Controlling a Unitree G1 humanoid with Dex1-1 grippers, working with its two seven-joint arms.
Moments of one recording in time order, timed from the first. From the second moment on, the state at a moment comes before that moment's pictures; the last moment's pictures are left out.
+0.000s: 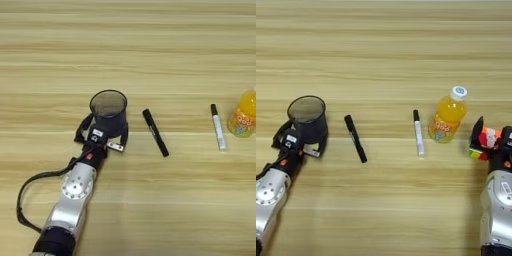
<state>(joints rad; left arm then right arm) -0.08 0.09 -0.12 0.45 0.08 -0.41 -0.10 0.02 -0.23 -0.38 0.12 0.11 -0.14 -0.04</state>
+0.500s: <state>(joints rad) -0.18 0.09 -0.08 0.62 0.07 -0.47 -0.12 0.03 -0.22 -0.38 0.12 0.11 -0.14 -0.05</state>
